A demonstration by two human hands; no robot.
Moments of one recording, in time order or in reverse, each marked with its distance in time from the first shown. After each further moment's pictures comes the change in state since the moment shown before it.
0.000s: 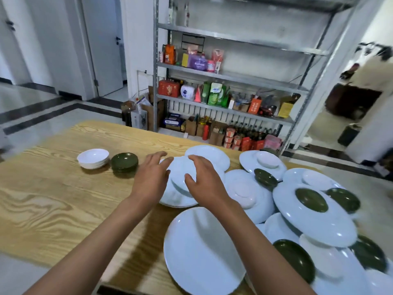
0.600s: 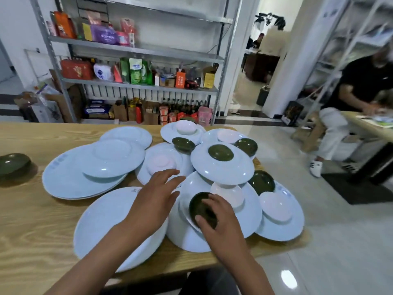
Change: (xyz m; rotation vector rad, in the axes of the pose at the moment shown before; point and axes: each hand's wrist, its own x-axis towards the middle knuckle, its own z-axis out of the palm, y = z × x) left_hand -0.077 0.187 0.056 -0.426 -0.259 0.432; right_hand -0.246 0.104 -0.075 0.038 0.254 0.517
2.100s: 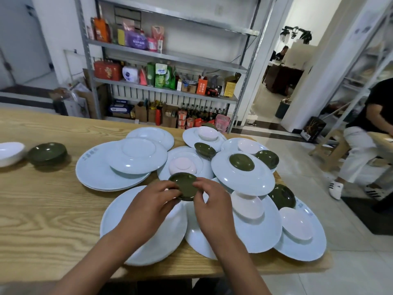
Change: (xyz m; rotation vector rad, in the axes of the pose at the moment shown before) left_hand -0.036 -0.015 -0.039 -0.011 0.070 -0.009; right_hand 0.035 -0.079 0.023 0.136 0.110 -0.113
